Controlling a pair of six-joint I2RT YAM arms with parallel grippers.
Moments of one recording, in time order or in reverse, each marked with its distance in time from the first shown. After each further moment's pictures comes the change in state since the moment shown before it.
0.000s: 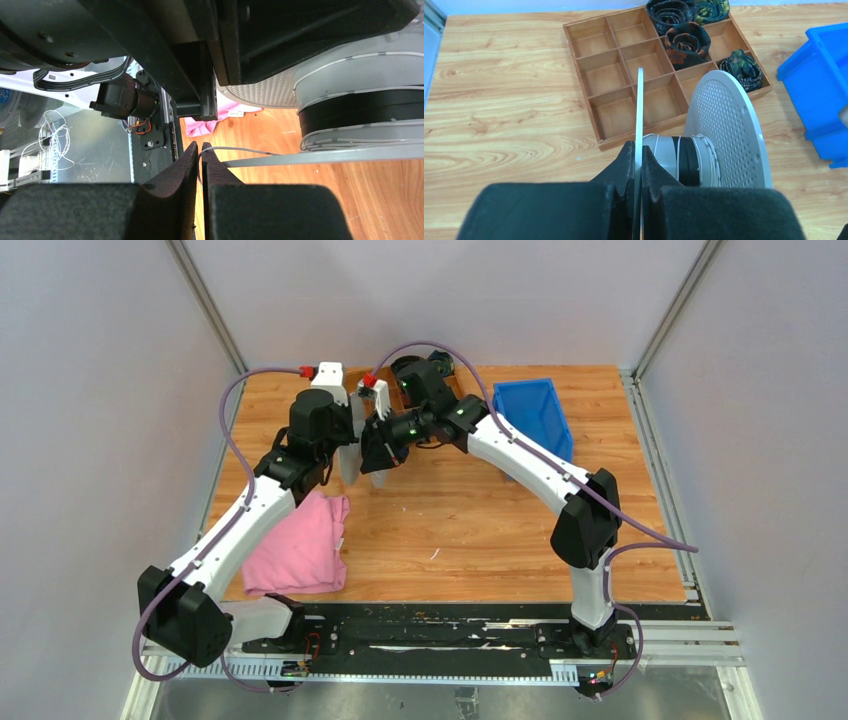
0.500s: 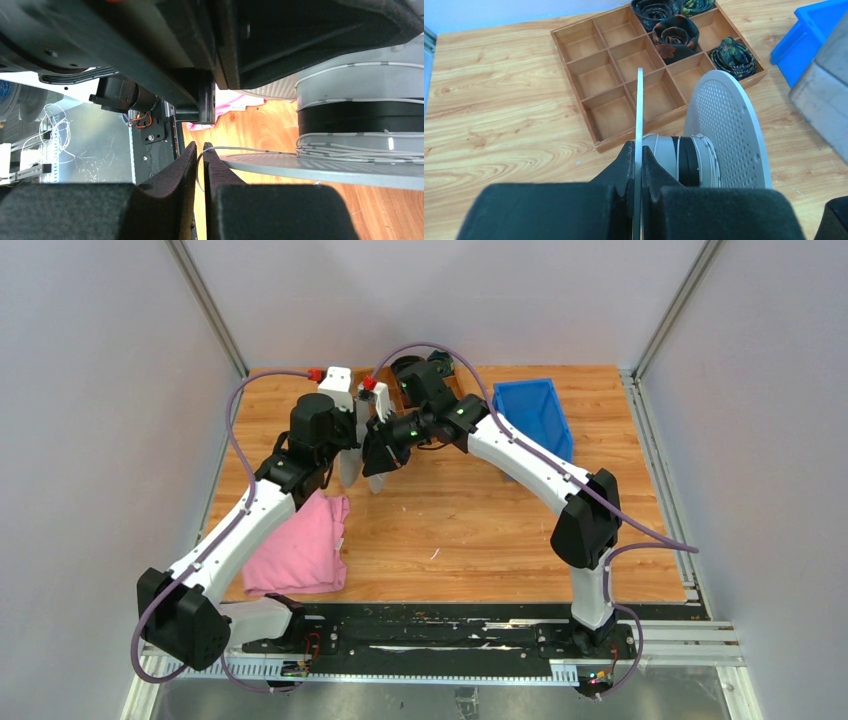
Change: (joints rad) left arm -0.013 -0.017 -0.038 0.034 0.060 0.091; right arm 0.000 0.000 0.011 -0.056 0.005 -0.034
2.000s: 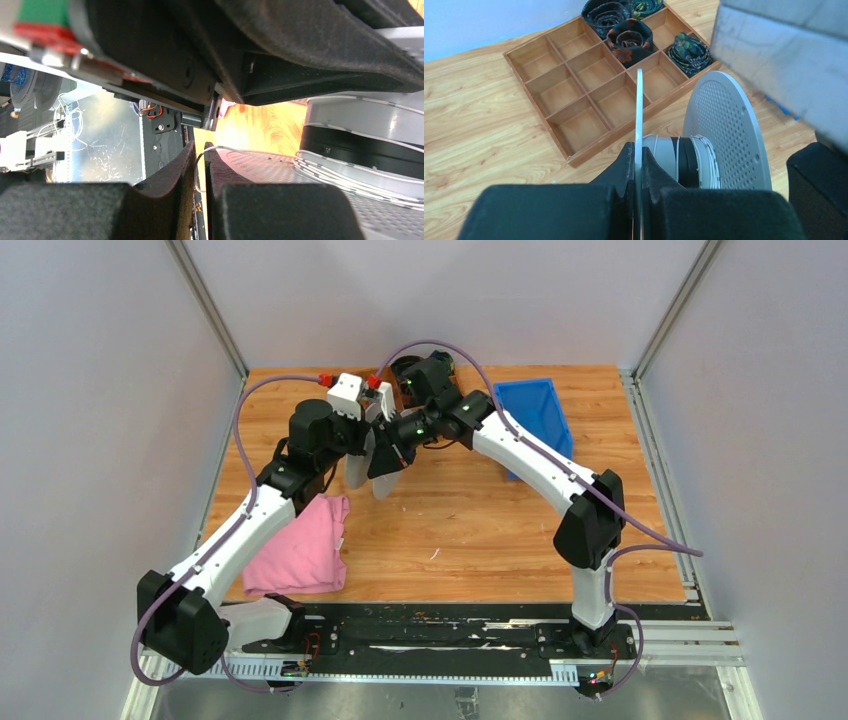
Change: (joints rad) left arm 0.000 -0.019 -0.059 0.075 0.206 0.060; right arm -0.022 -0.012 0.011 -0.061 -0.055 -0.025
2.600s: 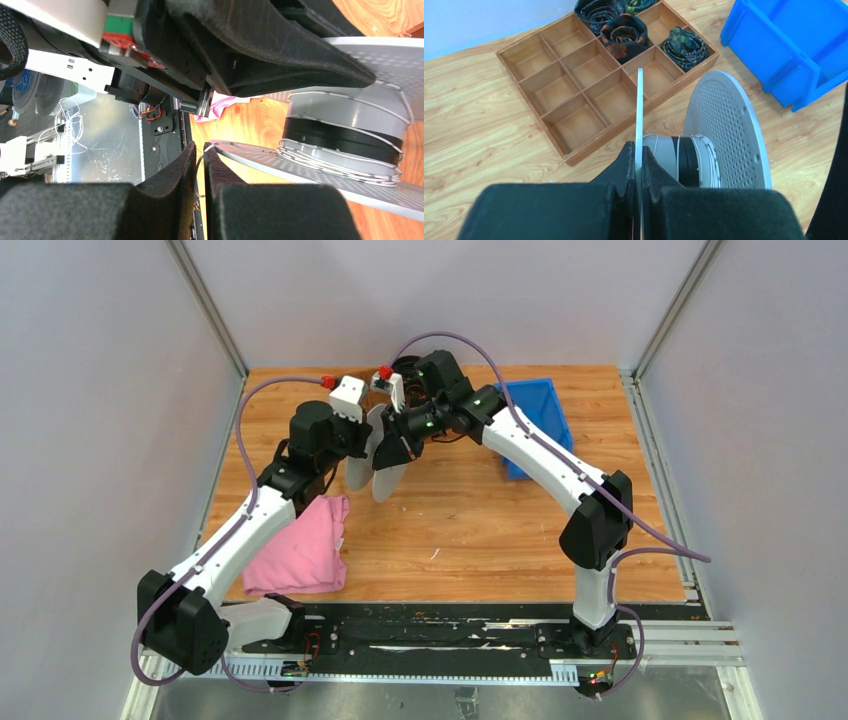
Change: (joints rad) left arm 0.000 -0.004 -0.011 0.006 0.026 0.011; right arm -0.039 -0.030 -0.006 -0.005 -0.016 -0.003
